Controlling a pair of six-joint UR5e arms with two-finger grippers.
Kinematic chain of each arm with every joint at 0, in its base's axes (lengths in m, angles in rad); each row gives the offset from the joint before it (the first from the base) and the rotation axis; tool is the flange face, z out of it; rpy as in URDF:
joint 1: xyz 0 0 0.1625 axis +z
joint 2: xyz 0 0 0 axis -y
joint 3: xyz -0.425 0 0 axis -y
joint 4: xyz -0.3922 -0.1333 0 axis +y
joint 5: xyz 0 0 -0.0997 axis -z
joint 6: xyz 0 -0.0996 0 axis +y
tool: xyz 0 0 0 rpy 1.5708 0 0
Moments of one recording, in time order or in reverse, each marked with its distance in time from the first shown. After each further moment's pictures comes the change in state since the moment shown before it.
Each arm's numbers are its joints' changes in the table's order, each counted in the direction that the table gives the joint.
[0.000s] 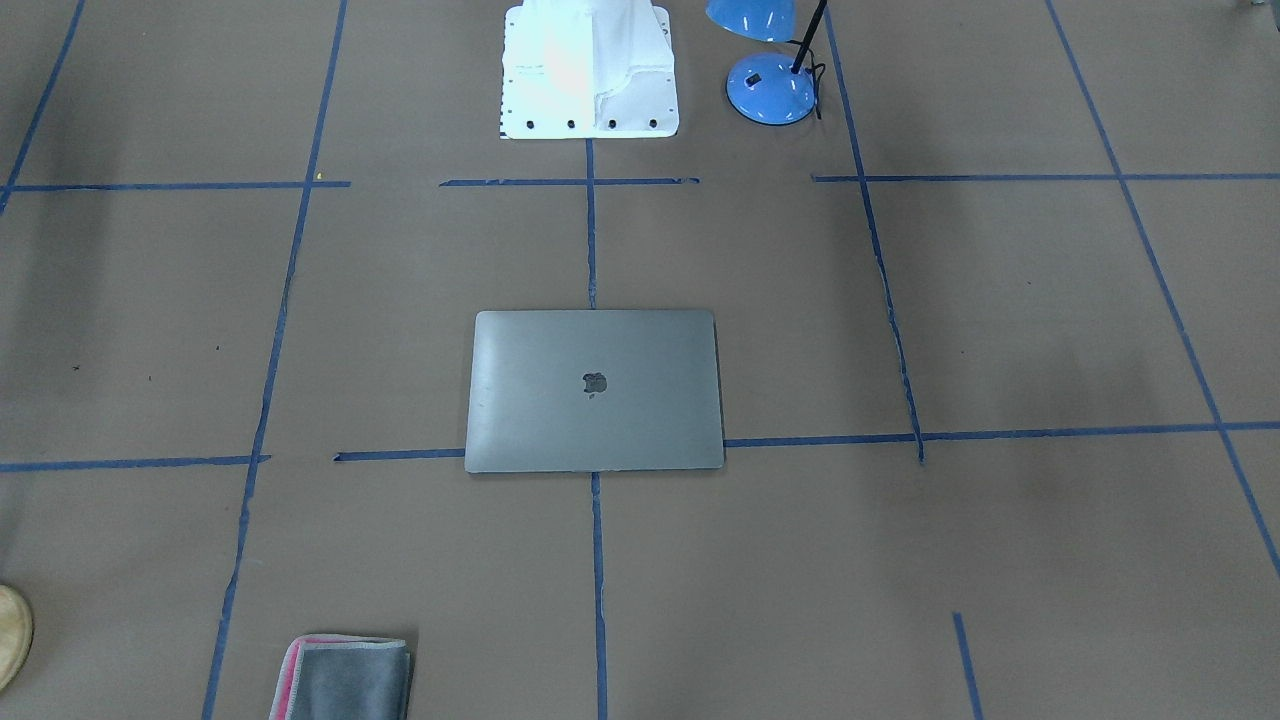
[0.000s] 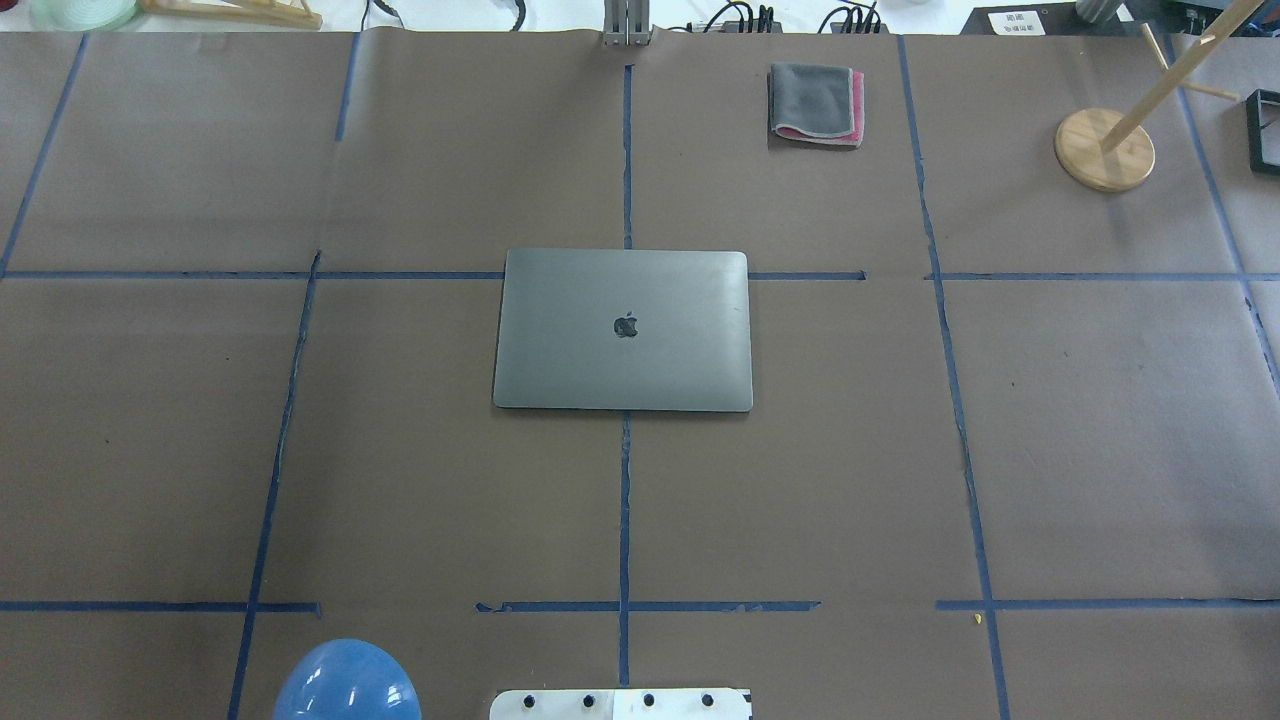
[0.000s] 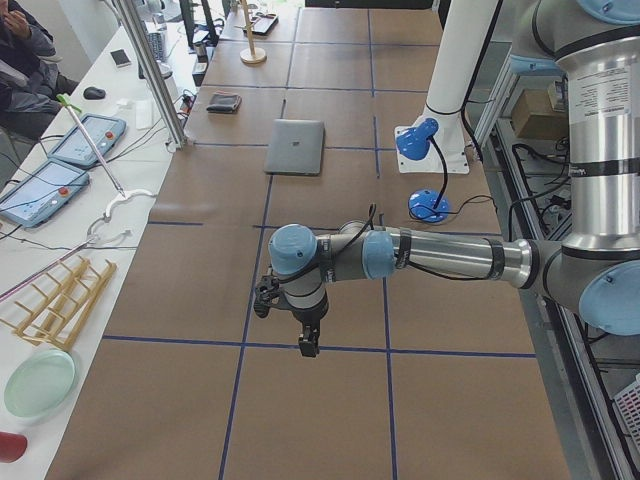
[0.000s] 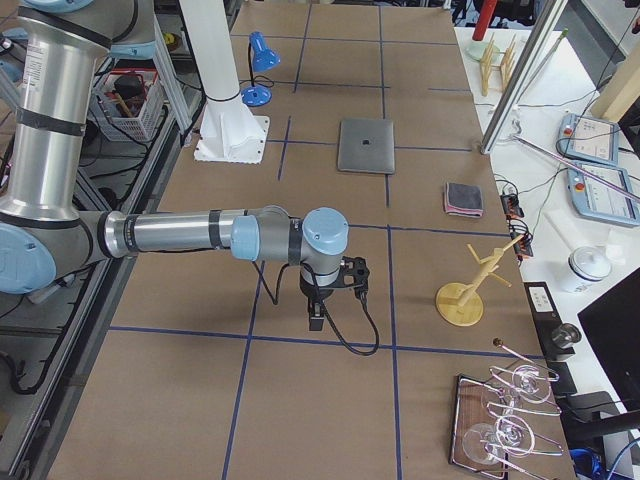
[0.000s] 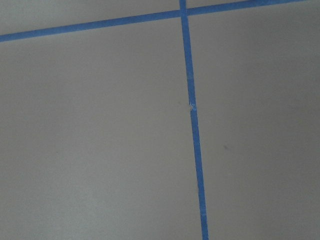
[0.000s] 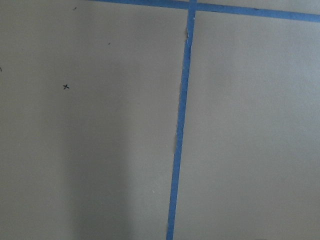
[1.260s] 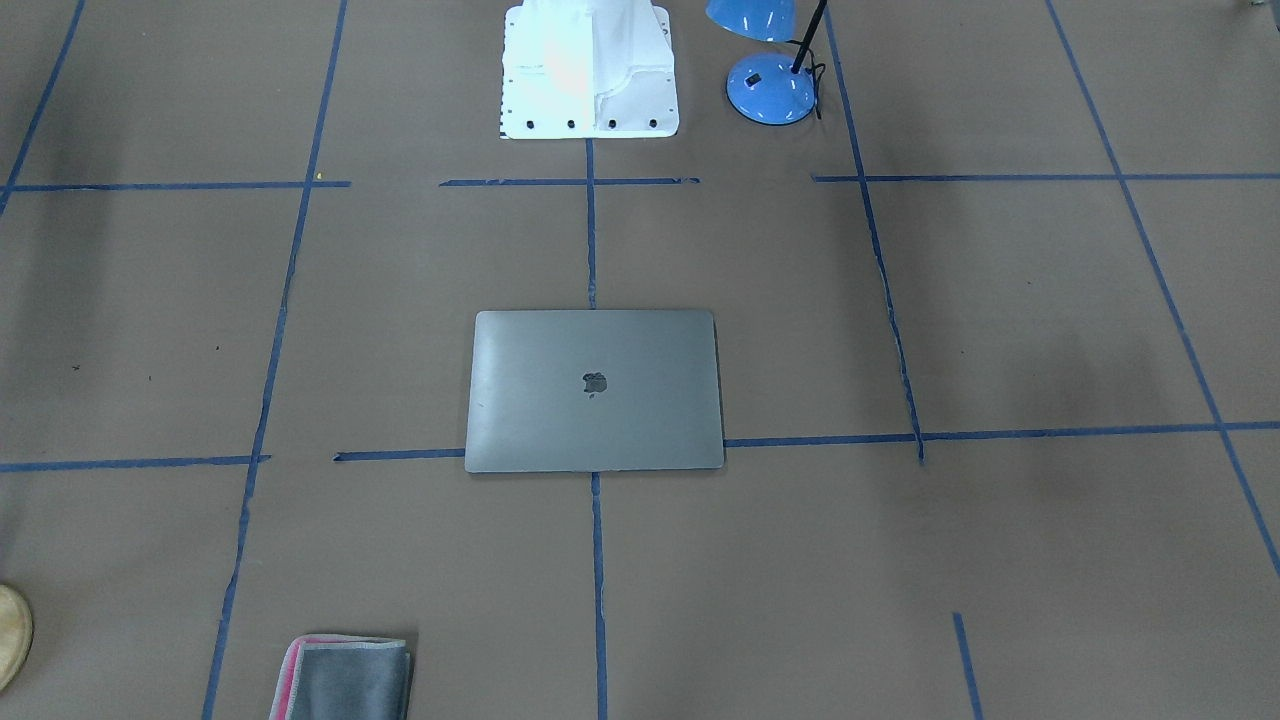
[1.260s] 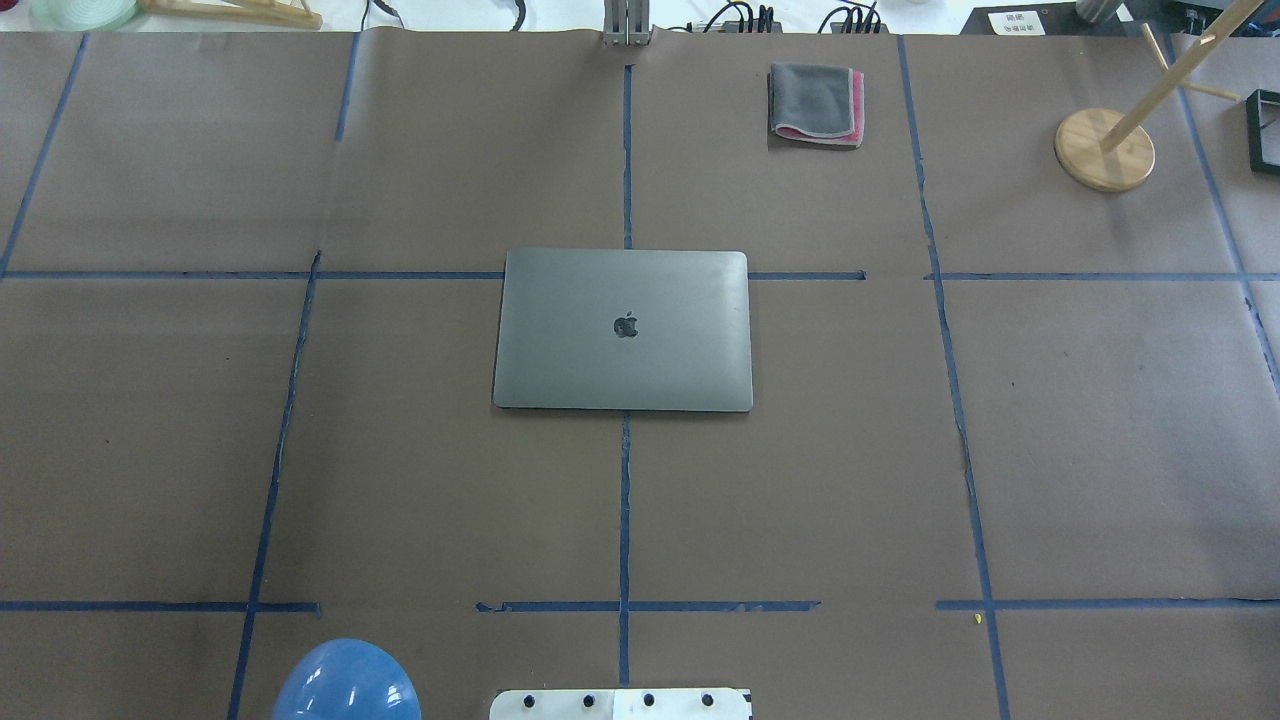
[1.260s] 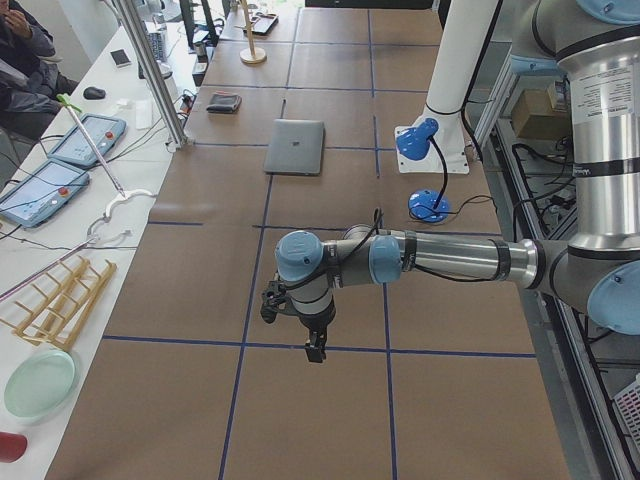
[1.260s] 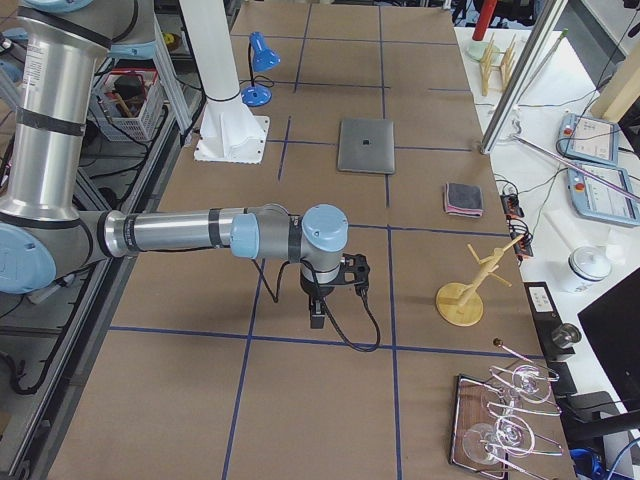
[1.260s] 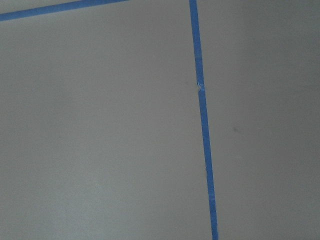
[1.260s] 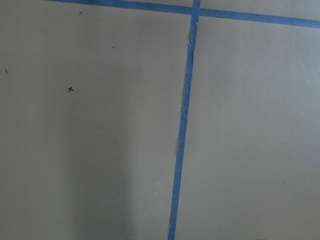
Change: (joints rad) left arm 0.001 0.023 -0.002 -0.002 0.006 -0.035; right arm 0.001 0.000 0.009 -0.003 0.000 0.001
